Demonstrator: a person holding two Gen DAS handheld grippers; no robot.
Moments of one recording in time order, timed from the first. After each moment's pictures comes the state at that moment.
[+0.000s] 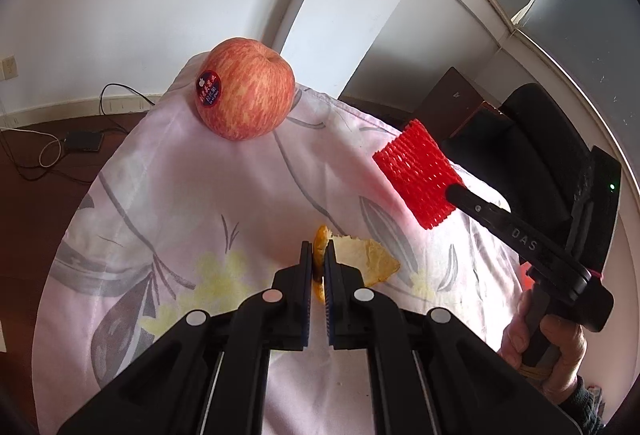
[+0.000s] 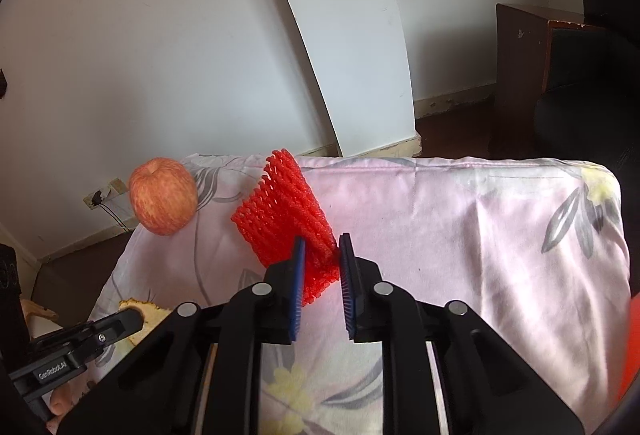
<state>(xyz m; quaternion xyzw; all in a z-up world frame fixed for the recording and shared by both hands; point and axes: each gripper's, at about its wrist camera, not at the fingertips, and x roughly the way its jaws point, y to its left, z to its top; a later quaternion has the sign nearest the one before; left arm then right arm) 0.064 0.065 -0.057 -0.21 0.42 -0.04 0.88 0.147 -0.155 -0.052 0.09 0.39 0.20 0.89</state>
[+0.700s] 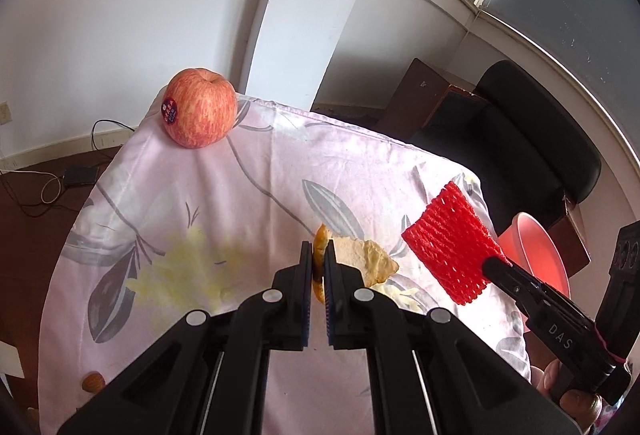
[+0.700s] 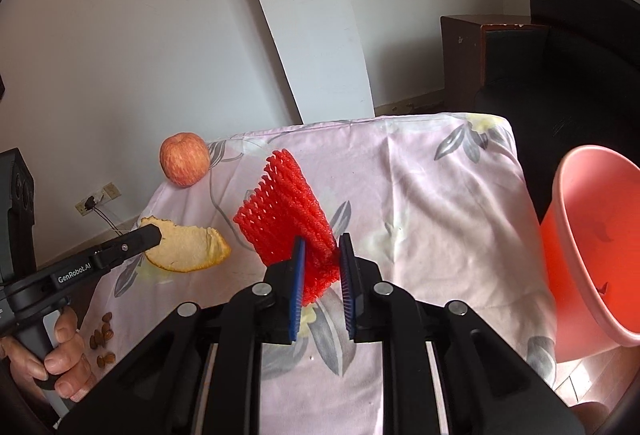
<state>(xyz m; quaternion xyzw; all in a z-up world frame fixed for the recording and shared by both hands) 0.022 0.016 -0.023 -0.15 0.40 -0.07 0.90 0.022 -0.216 -0.025 0.11 0.37 0.14 0.91</state>
